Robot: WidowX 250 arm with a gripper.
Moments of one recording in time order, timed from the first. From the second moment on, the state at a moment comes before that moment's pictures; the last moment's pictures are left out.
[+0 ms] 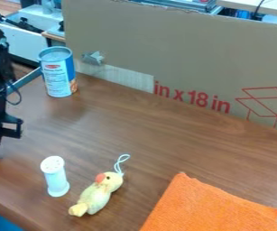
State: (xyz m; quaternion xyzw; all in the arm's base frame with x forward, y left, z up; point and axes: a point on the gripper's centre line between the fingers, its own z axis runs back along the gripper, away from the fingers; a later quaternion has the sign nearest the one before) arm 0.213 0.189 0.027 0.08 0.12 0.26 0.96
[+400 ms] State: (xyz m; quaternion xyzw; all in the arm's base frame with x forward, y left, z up) arm 0.210 0.181 0.026 0.00 0.07 0.25 0.97
